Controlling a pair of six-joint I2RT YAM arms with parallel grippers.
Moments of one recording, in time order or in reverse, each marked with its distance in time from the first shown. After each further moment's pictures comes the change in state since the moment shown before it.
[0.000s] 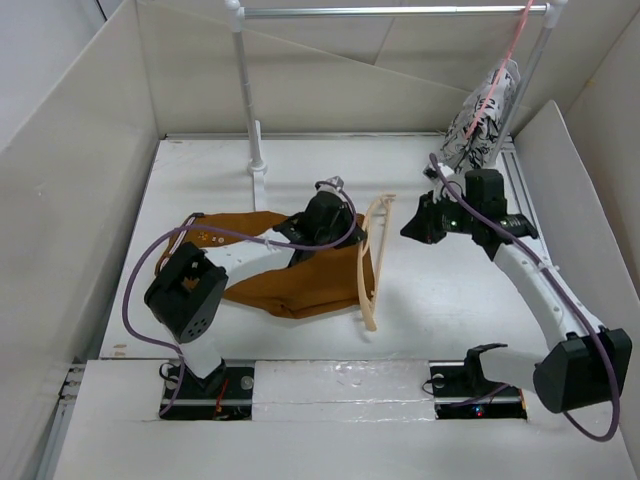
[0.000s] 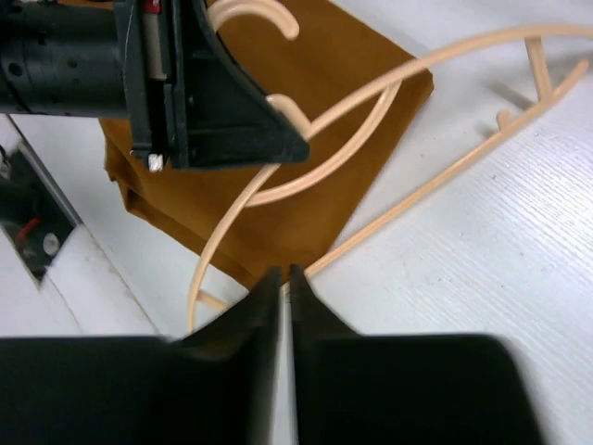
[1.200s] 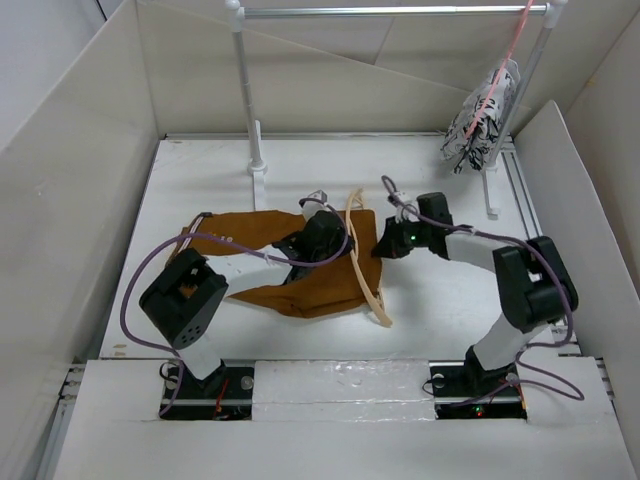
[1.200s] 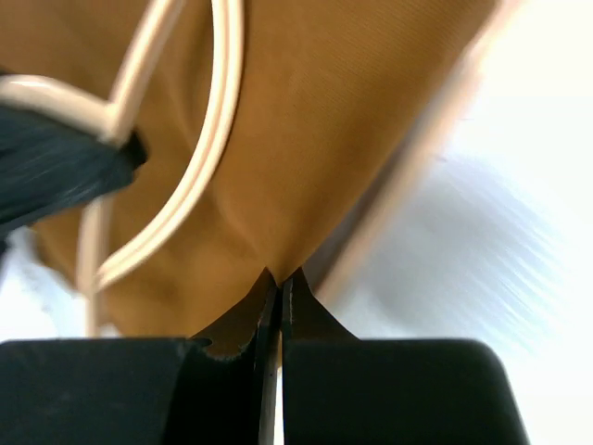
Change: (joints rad) left arm -0.054 -0.032 -0.180 0.129 -0.261 -0.147; right arm 0.119 0.508 -0.201 0.568 0.021 0.123
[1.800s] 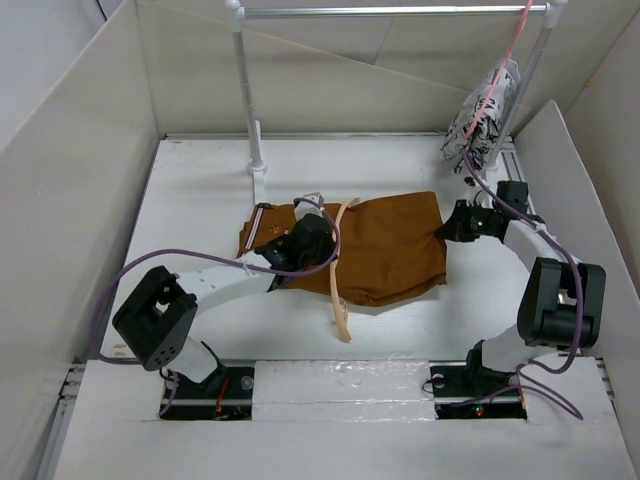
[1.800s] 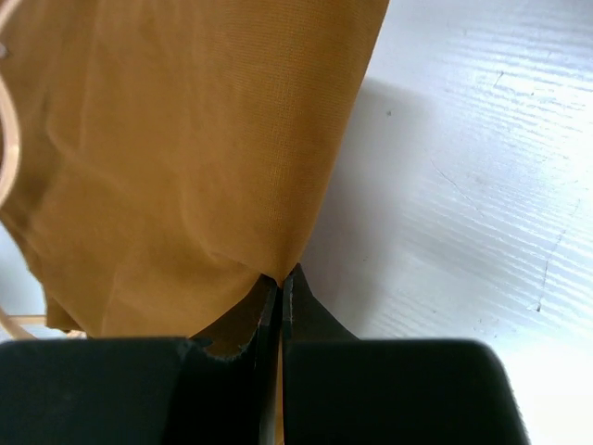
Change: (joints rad) left arm 0.005 -0.178 -0.062 -0.168 -0.038 0.251; right arm -0.492 -0.178 0.104 -0.396 -0.074 -0.213
